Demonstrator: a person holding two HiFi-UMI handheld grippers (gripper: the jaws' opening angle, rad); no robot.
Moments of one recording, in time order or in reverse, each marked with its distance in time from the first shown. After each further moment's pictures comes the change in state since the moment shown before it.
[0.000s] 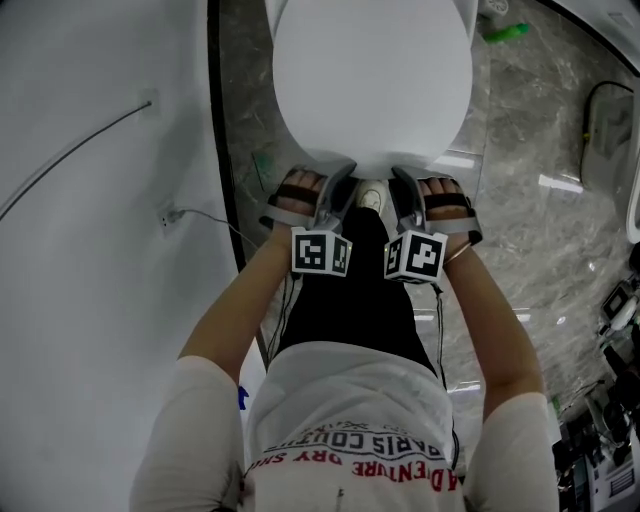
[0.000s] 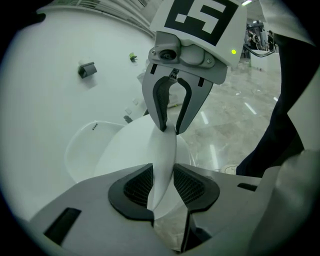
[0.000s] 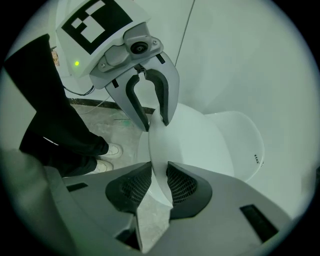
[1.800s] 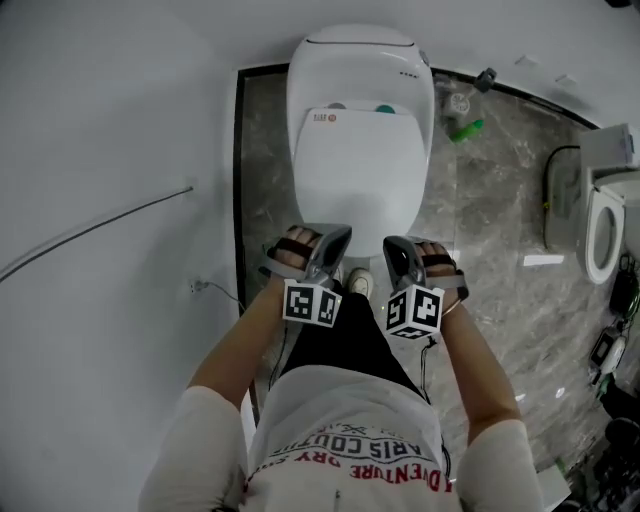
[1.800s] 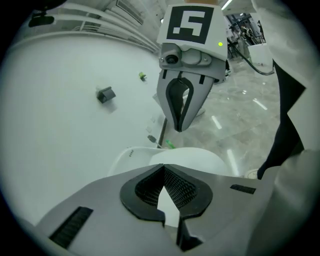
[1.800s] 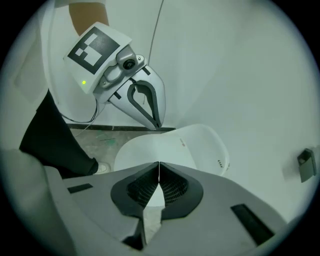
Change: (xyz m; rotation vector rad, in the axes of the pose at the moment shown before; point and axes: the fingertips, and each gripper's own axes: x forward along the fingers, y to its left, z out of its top) left arm -0.090 0.150 0.078 0.060 -0.126 0.160; right arm -0.125 -0.131 0.036 0.168 -0.103 -0.089
